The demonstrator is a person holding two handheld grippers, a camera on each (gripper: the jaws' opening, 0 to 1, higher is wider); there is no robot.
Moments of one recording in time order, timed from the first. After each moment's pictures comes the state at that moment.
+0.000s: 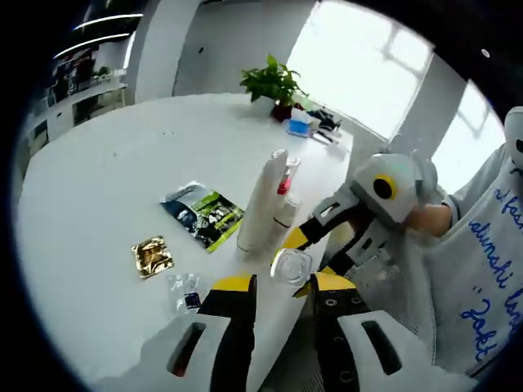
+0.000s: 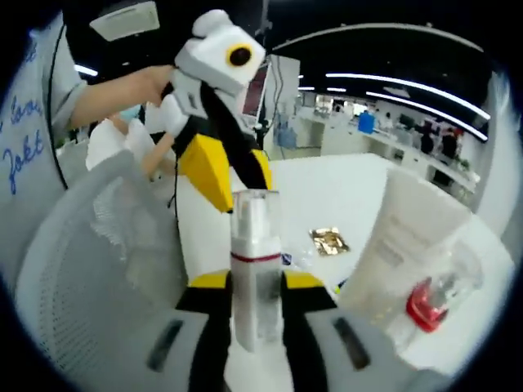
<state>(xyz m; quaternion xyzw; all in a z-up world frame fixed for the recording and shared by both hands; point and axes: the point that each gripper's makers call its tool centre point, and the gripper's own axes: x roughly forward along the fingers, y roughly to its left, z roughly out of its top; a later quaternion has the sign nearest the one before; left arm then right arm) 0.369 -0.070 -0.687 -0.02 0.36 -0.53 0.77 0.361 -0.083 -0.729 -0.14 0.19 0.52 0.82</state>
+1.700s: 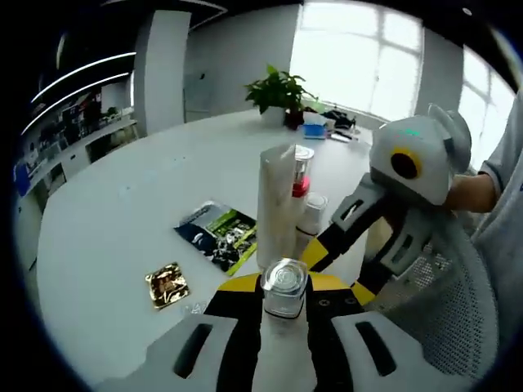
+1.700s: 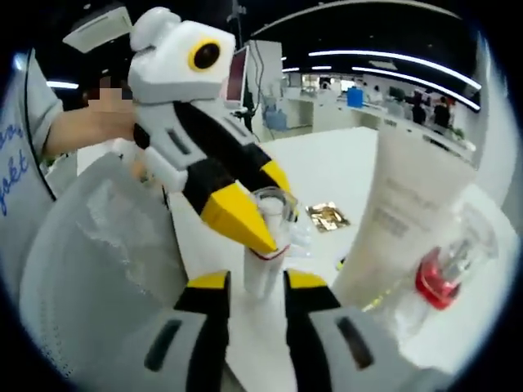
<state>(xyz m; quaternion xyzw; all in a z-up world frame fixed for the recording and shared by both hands) 0.390 -0.100 -0.721 0.09 0.28 -0.50 0.82 0.362 -0.093 -0.753 -0.15 0.26 0.49 0.82</state>
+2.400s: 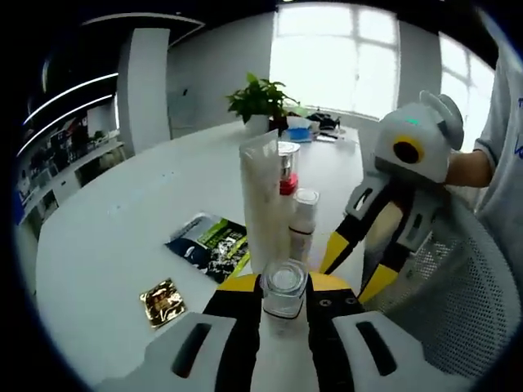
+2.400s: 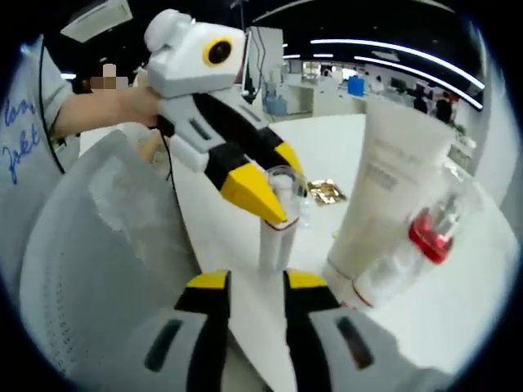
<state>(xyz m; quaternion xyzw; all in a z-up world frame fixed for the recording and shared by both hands) 0.389 -0.109 -0.729 0.12 0.24 -0.53 0.81 0.340 -0.123 -0.766 -0.17 0.29 0.49 0.81</state>
